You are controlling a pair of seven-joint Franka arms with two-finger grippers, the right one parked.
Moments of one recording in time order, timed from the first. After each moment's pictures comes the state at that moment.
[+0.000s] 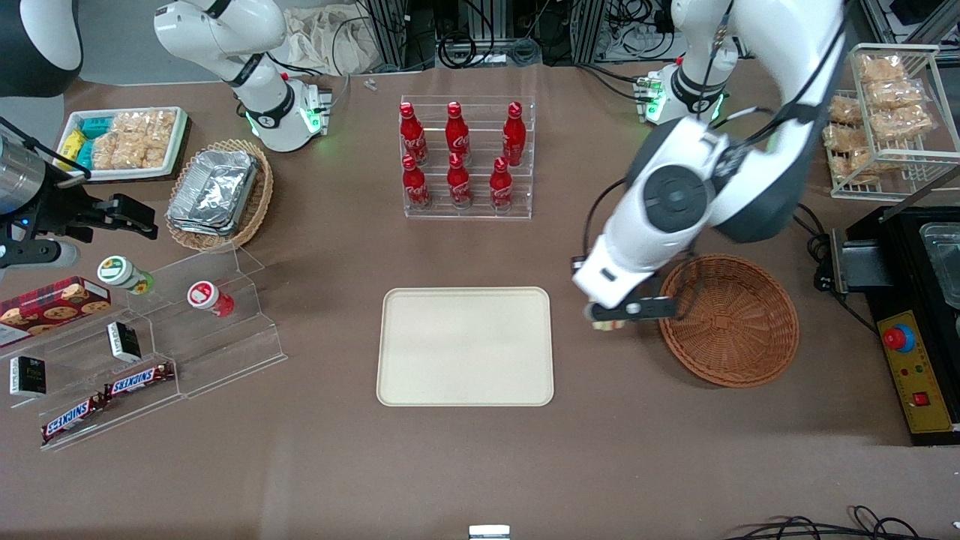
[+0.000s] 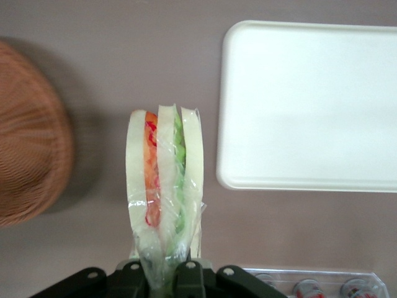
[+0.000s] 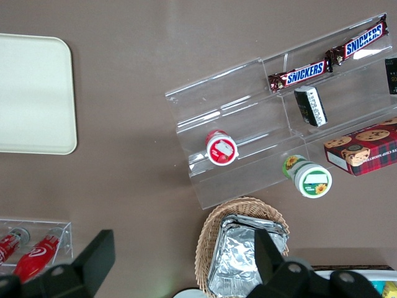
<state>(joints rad) -0.18 0.48 -0.44 -1.49 0.12 1.86 -0.62</state>
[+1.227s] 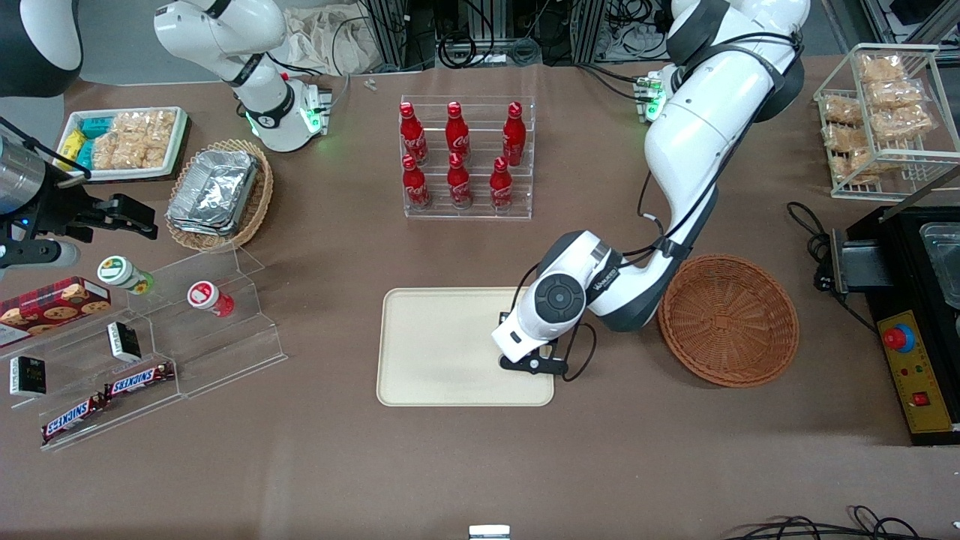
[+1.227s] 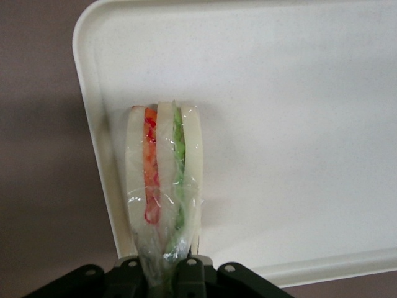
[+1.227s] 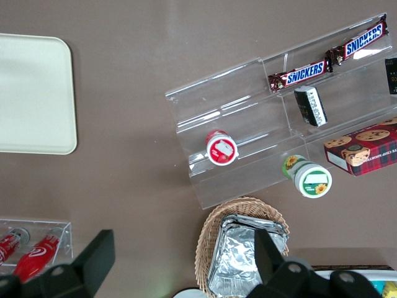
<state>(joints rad) -0.30 0.92 -0.44 -1.25 0.23 2.06 -0.63</state>
